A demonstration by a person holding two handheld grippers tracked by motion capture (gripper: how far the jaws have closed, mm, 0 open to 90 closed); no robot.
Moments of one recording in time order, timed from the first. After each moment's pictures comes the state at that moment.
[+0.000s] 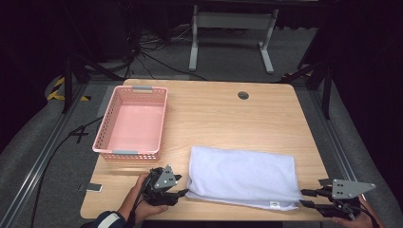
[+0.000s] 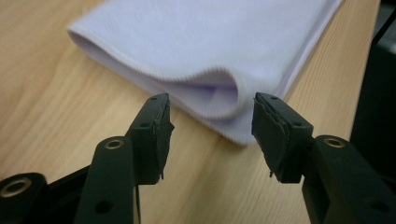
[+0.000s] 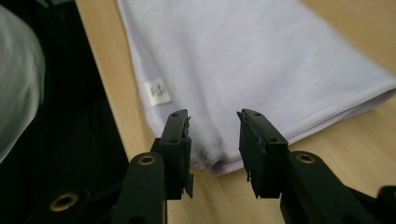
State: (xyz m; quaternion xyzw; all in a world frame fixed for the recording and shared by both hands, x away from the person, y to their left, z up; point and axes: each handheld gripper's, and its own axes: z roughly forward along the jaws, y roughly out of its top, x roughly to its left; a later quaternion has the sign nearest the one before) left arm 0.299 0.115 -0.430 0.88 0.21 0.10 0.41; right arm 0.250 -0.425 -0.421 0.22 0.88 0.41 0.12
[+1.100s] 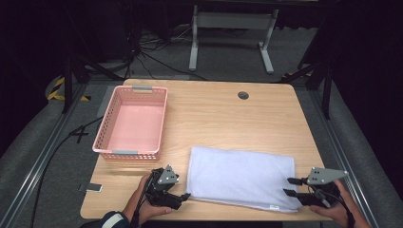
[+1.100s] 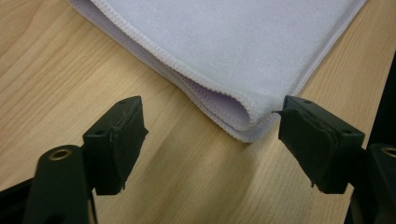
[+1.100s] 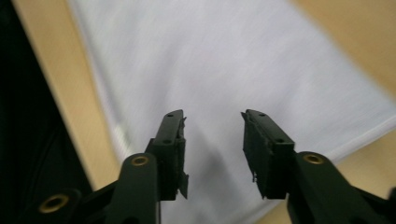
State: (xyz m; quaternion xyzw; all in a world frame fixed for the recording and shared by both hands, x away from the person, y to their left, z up) left arm 0.300 0.110 -0.455 0.89 0.27 0.07 0.38; right arm 0.281 -0.364 -0.408 0.29 0.88 0.35 0.15
